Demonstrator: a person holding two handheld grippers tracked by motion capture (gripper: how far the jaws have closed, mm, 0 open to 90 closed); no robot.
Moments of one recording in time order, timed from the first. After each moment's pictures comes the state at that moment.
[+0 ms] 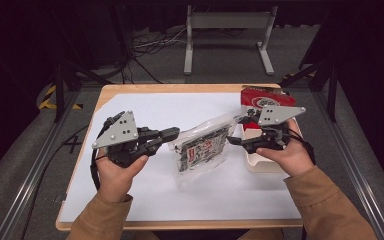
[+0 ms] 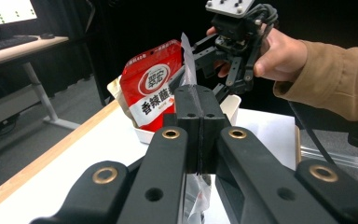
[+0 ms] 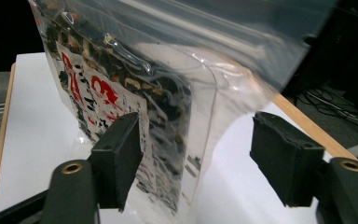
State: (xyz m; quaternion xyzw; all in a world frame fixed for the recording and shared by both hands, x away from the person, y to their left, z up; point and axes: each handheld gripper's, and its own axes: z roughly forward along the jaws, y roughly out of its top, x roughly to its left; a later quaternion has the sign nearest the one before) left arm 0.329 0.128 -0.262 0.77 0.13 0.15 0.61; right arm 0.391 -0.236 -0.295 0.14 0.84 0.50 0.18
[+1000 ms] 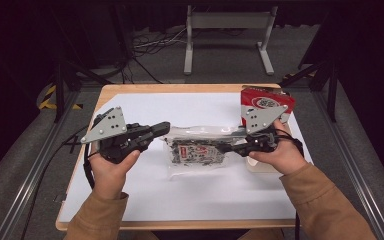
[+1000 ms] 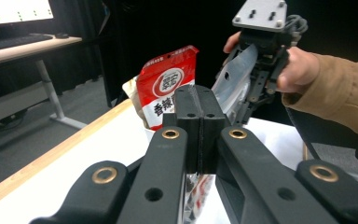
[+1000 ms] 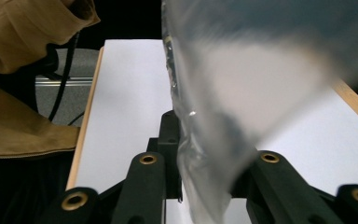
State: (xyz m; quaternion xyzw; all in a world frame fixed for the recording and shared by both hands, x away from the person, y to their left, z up) left arm 0.338 0.149 -0.263 0.75 0.16 0.15 0.63; right arm 0.385 -0.210 -0.291 0.04 0.87 0.49 0.07
